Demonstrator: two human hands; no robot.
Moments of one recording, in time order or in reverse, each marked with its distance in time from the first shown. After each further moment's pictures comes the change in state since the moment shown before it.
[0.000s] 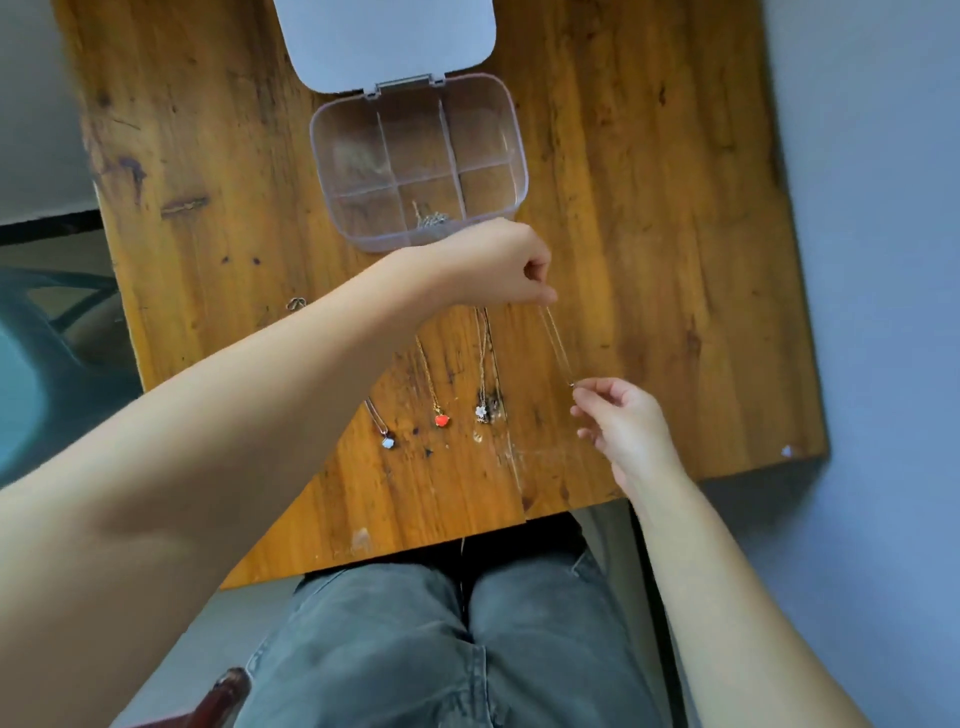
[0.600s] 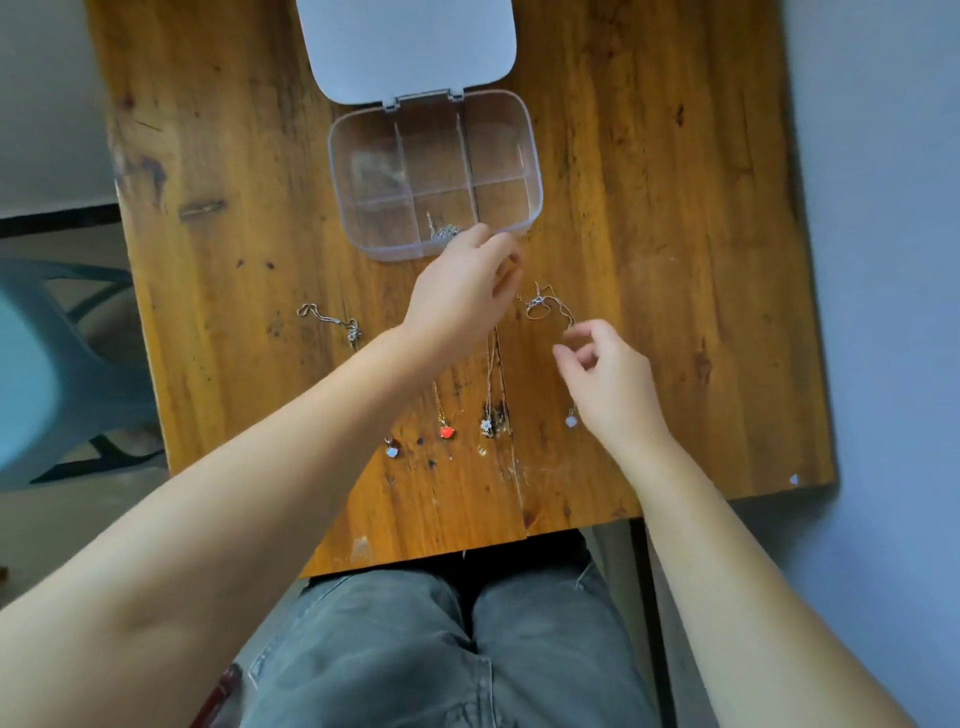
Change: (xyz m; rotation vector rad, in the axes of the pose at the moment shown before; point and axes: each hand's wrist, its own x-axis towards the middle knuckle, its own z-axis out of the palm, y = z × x) left_hand -0.027 -0.014 0.033 -0.026 0.623 -0.110; right_hand 0.002 -0.058 0.023 -0.573 0.039 -0.490
